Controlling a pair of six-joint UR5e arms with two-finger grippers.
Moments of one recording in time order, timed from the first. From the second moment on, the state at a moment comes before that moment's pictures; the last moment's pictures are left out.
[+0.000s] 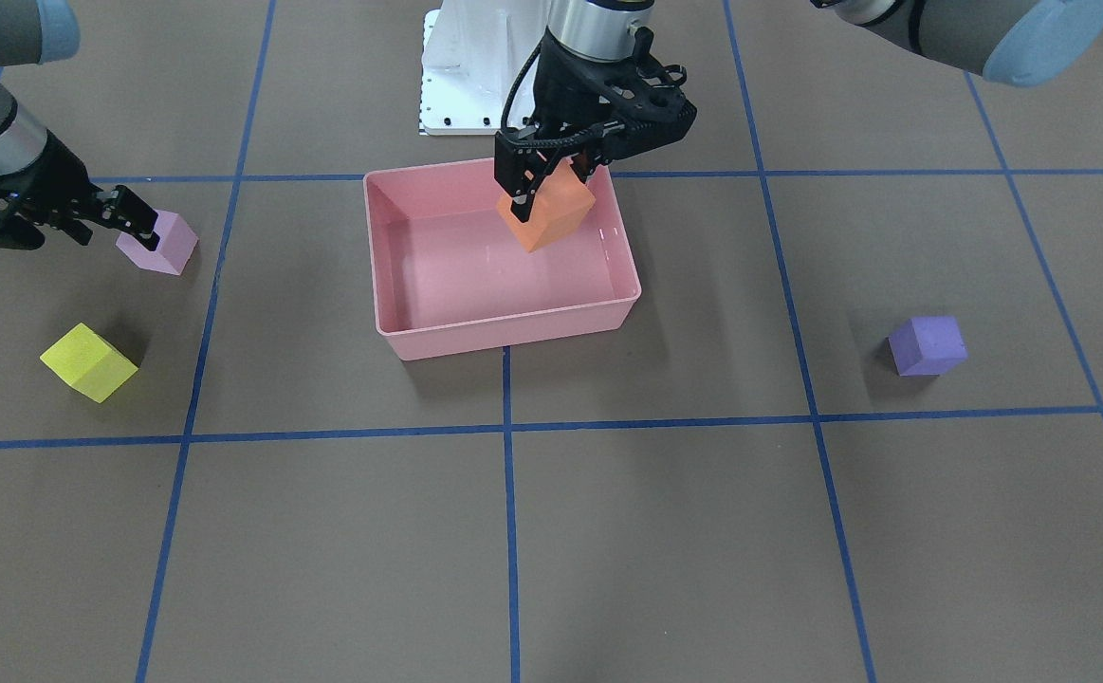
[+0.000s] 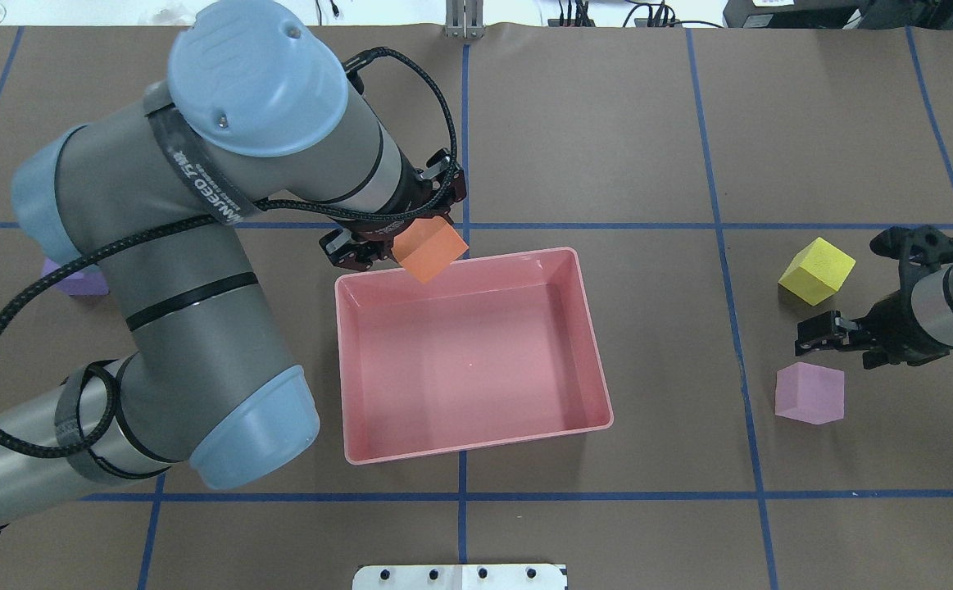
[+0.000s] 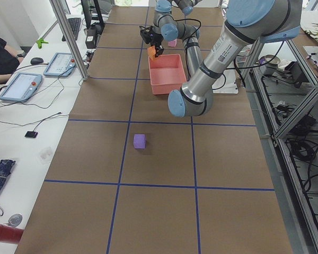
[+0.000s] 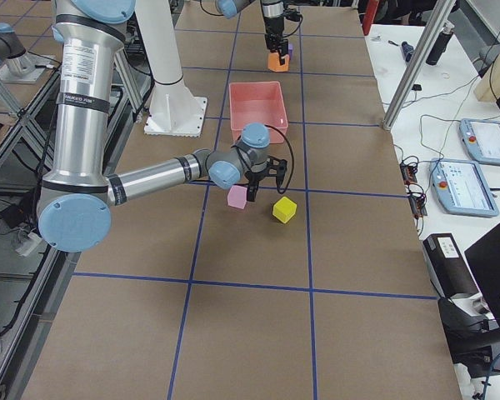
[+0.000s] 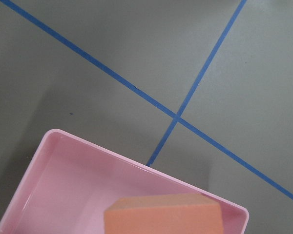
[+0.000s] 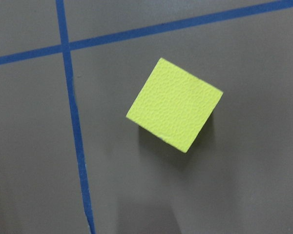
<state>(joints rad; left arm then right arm) -0.61 -2.40 -1.91 -1.38 -1.86 -1.80 0.76 -1.74 1.98 -1.13 2.10 1.17</state>
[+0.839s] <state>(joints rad) -0.59 -2.41 -1.88 -1.38 -1.84 -1.81 0.65 -1.75 1.97 -1.17 2.03 1.19</state>
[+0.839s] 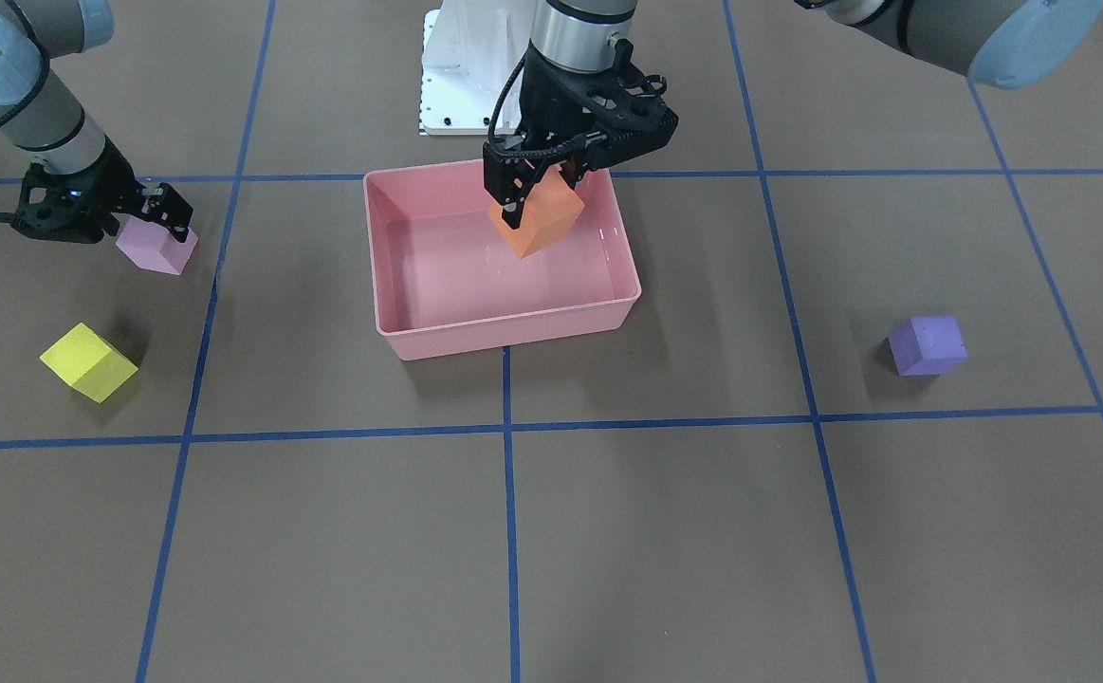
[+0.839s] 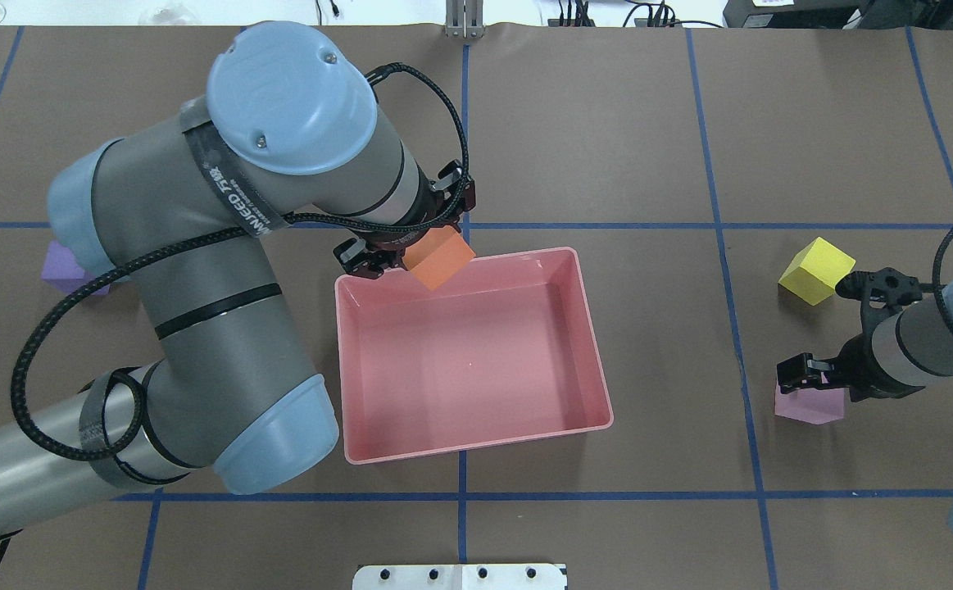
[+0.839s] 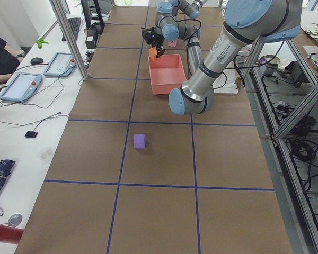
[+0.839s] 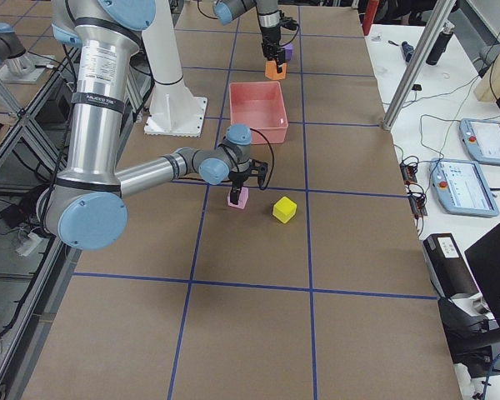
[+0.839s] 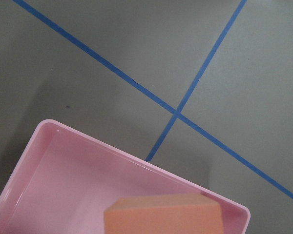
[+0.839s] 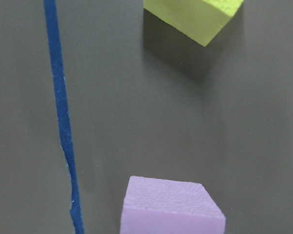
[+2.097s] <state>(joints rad) -0.55 -2.48 -1.81 -1.41 -1.80 -1.76 0.69 -1.74 2.00 -1.17 2.05 1.19</state>
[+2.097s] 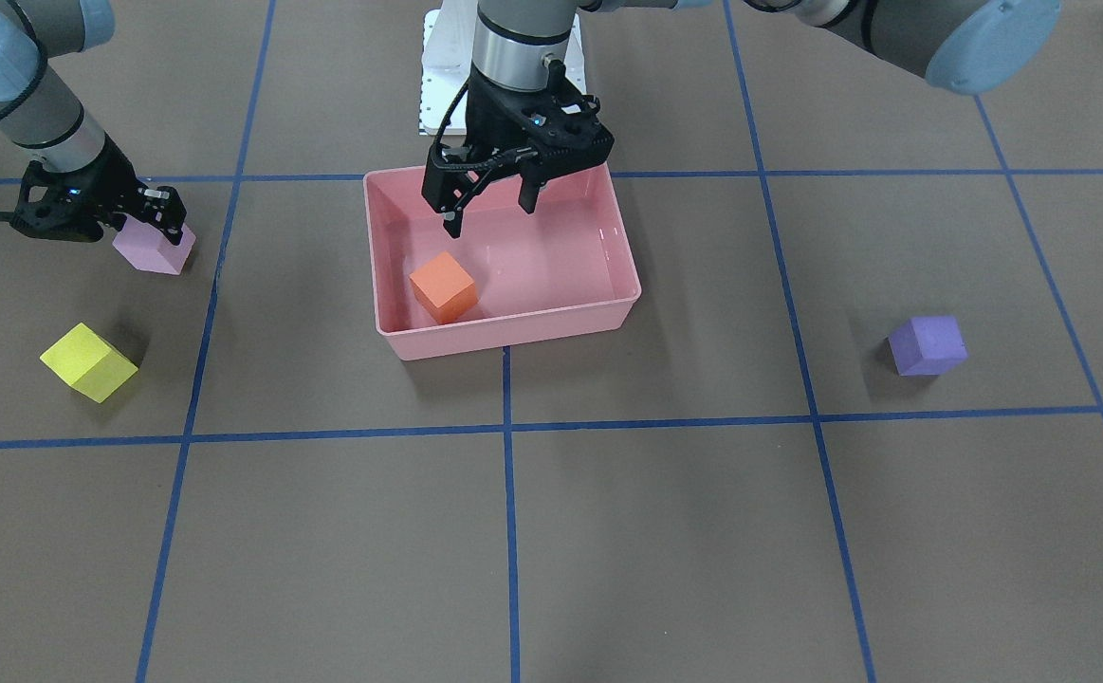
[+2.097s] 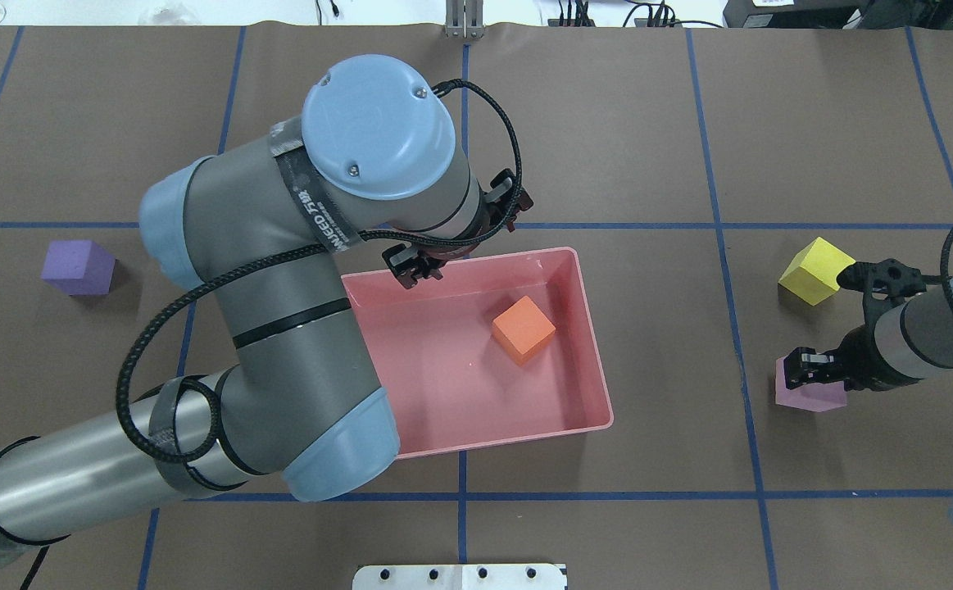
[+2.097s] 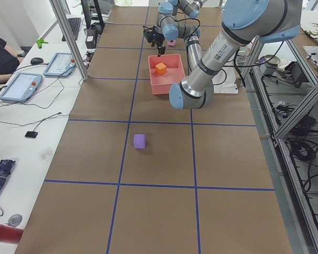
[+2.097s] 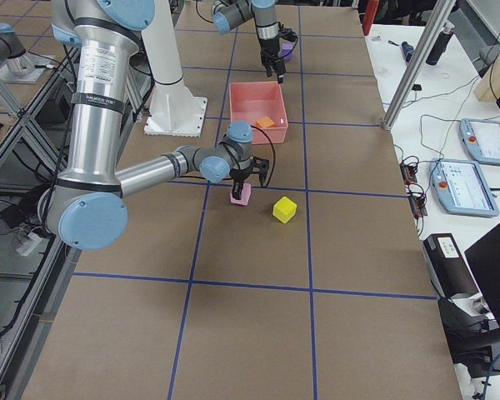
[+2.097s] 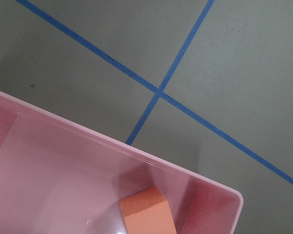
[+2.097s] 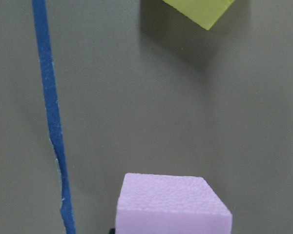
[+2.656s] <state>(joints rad) -0.67 -2.26 -2.02 -1.25 -1.81 -1.35 0.91 -1.64 2.06 -1.17 2.31 1.18</state>
